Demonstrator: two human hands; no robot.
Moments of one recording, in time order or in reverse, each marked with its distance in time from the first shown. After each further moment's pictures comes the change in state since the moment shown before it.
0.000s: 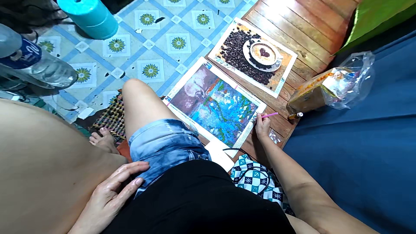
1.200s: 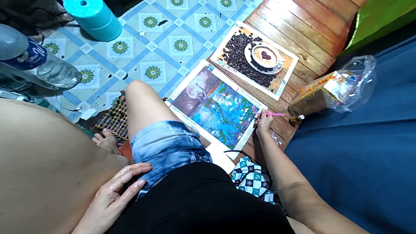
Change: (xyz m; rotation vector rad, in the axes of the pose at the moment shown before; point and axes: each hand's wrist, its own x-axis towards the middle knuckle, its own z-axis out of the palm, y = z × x) left_hand -0.001 -0.001 0.002 -0.004 0.001 -0.008; right_hand 0.009 -0.051 0.012 0.502 0.168 0.303
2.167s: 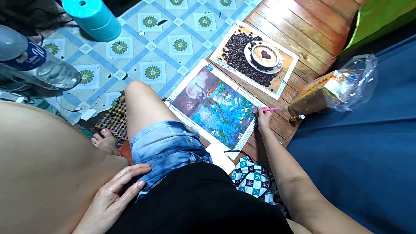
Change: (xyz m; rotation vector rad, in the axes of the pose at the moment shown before) left_hand -0.001 0.001 0.001 -0.004 0.006 0.006; right_hand 0.013 -0.021 -0.005 -0.343 -0.156 -0.131
